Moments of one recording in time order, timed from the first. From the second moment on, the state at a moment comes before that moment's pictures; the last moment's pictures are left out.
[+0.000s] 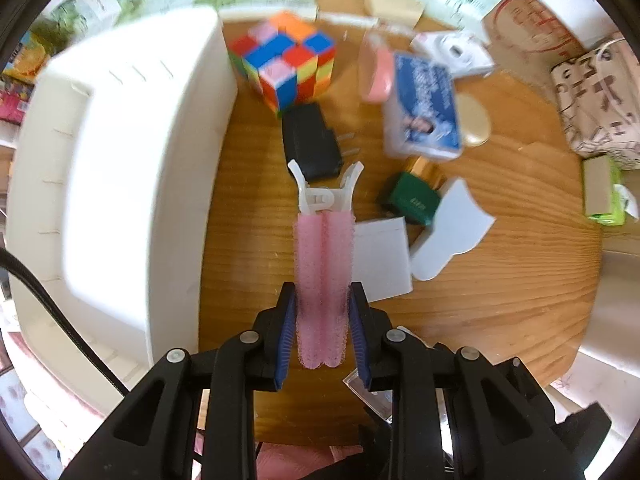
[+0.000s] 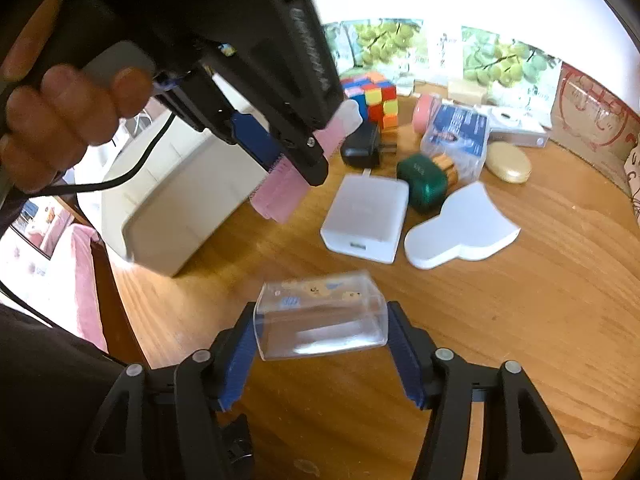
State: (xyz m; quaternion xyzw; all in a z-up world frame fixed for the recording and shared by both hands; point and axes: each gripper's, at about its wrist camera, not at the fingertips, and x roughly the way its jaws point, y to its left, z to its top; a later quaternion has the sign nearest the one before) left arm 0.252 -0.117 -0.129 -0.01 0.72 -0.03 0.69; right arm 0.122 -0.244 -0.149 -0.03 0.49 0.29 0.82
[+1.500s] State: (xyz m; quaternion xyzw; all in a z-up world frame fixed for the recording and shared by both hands) left arm 0.152 0.101 -0.012 -0.02 0.37 -0.09 0.93; right arm 0.126 -0.066 -0.066 0.07 0.37 0.32 0.87
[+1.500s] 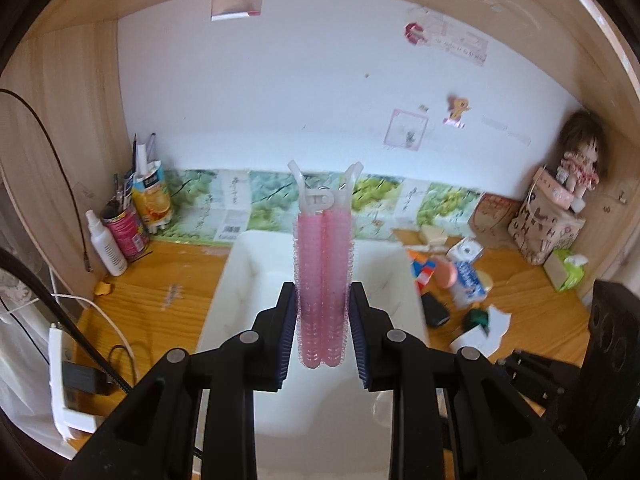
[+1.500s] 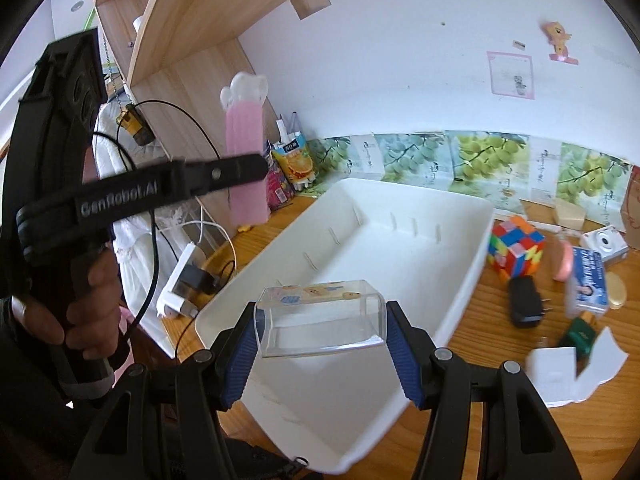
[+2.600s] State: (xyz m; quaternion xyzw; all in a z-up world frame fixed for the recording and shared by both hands) left arm 0.154 0.114 -0.024 -0.03 0.38 -0.14 0.91; right arm 0.108 -0.059 -0.071 0.10 0.32 0.21 0.92
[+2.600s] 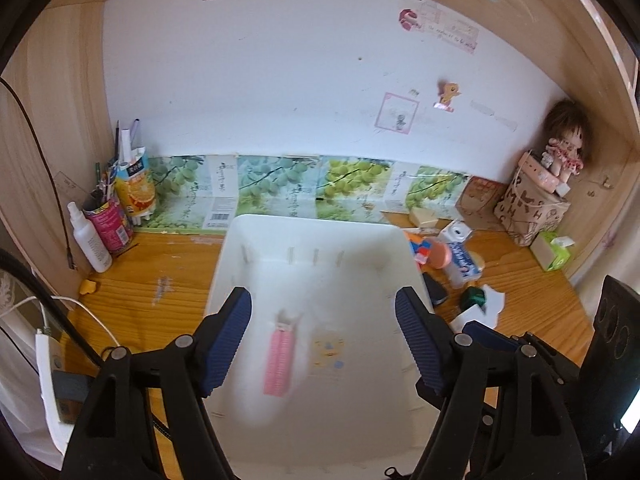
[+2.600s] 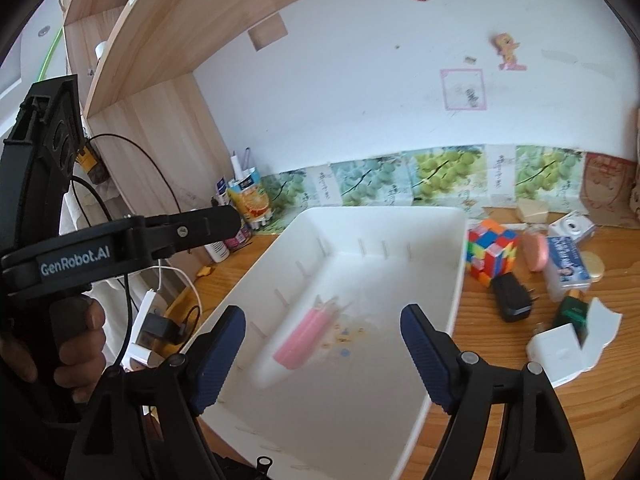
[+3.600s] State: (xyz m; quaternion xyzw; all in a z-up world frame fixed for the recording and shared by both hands) left arm 0.135 -0.046 -0.034 -0.10 0.44 -0.12 0.89; right arm 0.118 -0.237 -0.059 0.05 0.31 0.19 0.93
